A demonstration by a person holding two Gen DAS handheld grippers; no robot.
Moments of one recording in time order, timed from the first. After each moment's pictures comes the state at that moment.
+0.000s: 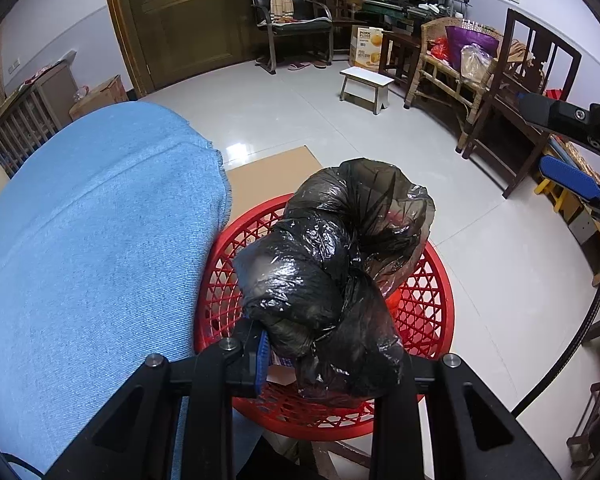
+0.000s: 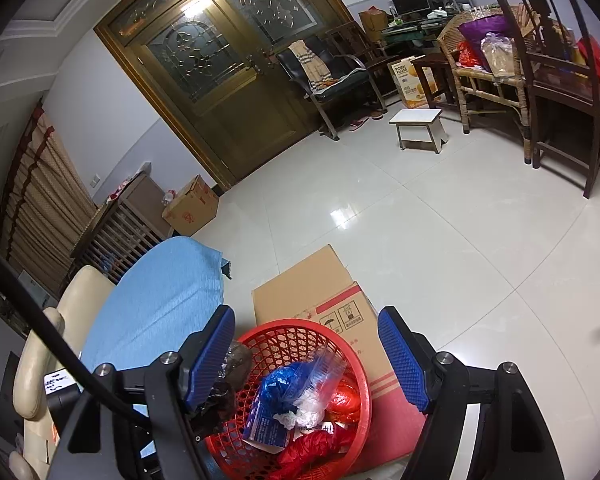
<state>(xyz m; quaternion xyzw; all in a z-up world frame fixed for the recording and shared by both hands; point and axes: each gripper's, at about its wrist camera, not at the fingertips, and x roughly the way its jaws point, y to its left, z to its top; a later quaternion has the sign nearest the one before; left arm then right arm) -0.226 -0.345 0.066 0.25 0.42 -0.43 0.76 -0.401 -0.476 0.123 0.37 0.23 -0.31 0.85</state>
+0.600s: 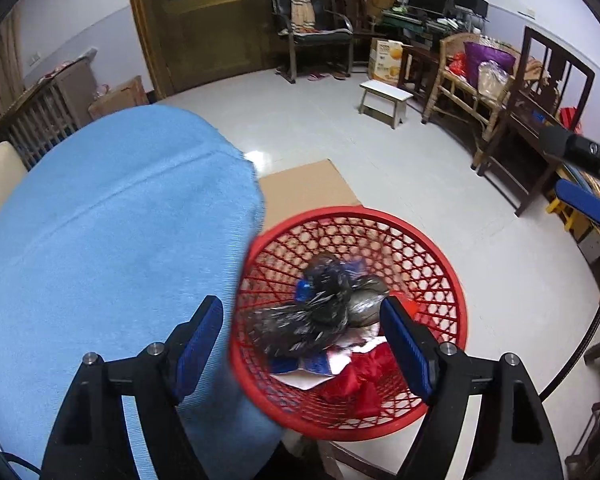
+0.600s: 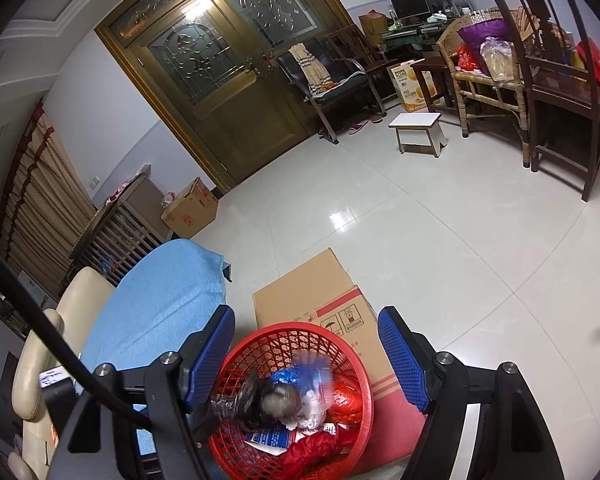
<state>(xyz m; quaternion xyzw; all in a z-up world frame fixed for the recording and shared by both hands) -0.208 -0.321 0.083 0.23 0.41 -0.40 0.79 -0.396 -0.469 0.131 0.36 0.23 -0.31 0.85</state>
